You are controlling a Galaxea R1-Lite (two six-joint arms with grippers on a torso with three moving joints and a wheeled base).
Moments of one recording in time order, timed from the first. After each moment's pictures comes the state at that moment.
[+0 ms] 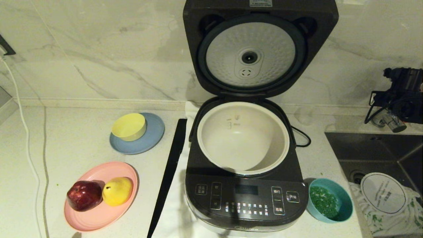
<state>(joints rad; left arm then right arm) -0.02 0.00 0.00 -0.01 0.00 0.06 -0.31 2.32 -1.93 -0.26 -0.35 -0.06</state>
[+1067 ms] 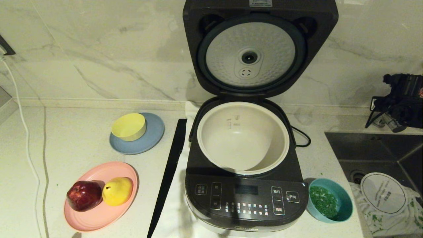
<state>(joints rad) -0.02 0.00 0.00 -0.01 0.00 0.06 -0.33 2.36 -1.93 -0.28 -0.35 -0.08</state>
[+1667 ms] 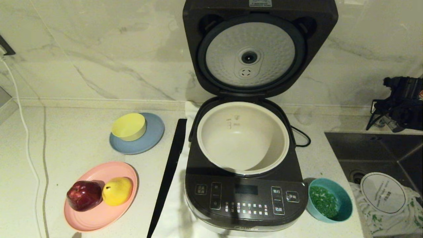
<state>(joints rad) -0.02 0.00 0.00 -0.01 0.00 0.06 -0.34 2.36 -1.90 -0.28 -0.36 -0.08</state>
